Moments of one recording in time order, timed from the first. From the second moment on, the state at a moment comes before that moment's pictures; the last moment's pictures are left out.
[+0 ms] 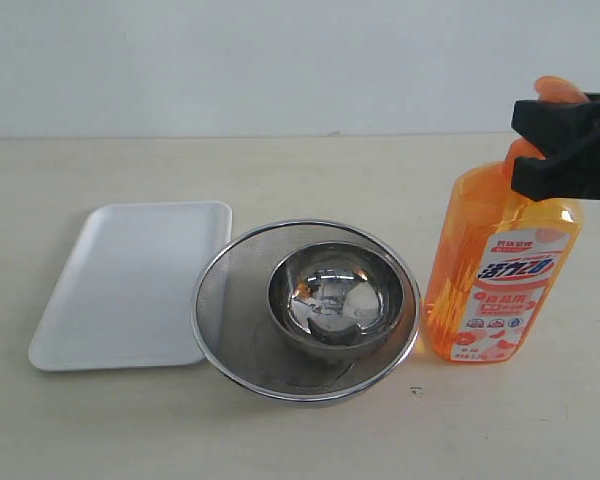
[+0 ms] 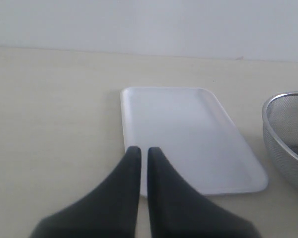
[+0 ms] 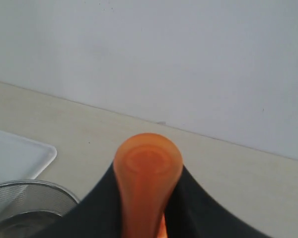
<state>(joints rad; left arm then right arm) -0.10 0.00 0.00 0.02 0.34 -0.10 0.23 1.06 -0.47 -0.52 -0.40 0.43</state>
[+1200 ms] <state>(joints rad) -0.10 0.00 0.00 0.02 0.34 -0.10 0.23 1.05 -0.36 -0.68 -0.32 0.48</state>
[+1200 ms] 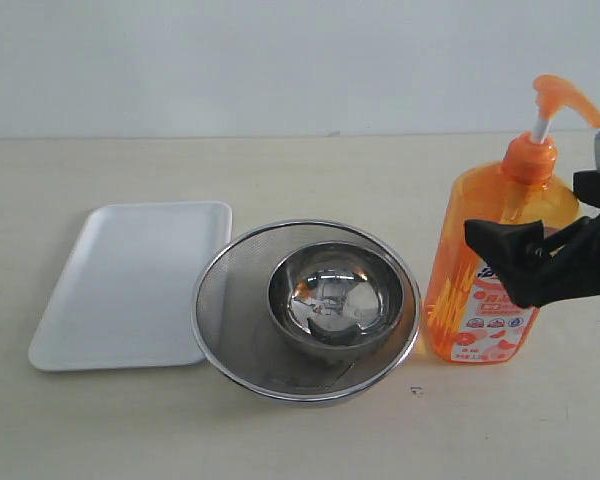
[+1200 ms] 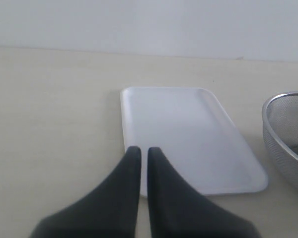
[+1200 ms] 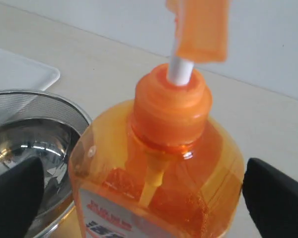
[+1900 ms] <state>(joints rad) -0.10 0.00 0.00 0.02 0.34 -0.10 0.23 1.05 -0.35 -0.64 -0.27 0.49</state>
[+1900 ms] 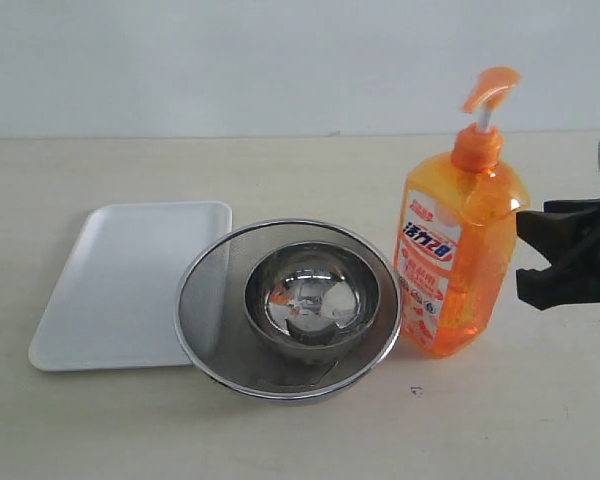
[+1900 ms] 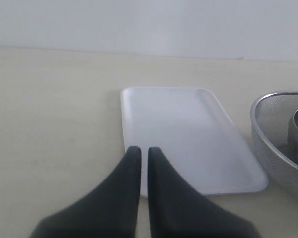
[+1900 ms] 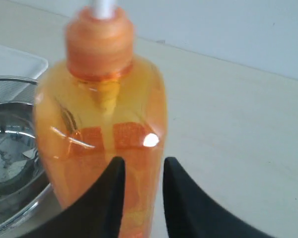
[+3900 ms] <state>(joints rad) -0.10 0.00 0.00 0.02 0.34 -0.10 0.23 1.48 -0.29 -0.44 -0.90 0.12</state>
